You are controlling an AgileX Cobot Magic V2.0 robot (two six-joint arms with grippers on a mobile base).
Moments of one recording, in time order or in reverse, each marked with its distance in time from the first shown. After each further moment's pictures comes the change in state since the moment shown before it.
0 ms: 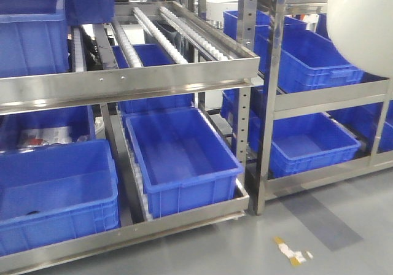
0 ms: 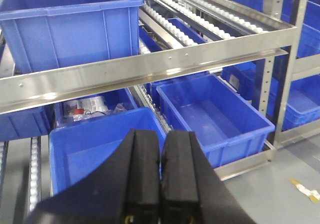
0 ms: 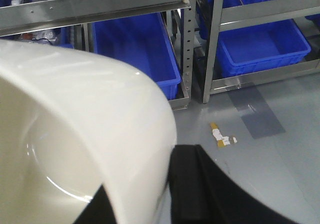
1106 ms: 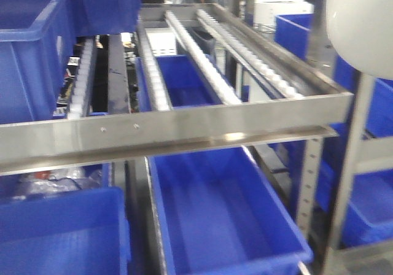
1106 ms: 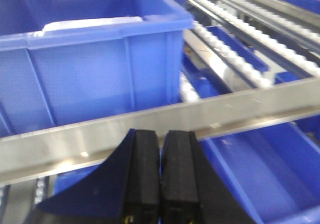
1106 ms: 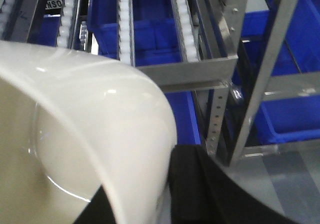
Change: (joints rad) left arm 0.000 0.000 0.000 0.000 0.000 0.000; right arm 0.000 0.000 0.000 0.000 0.000 0.000
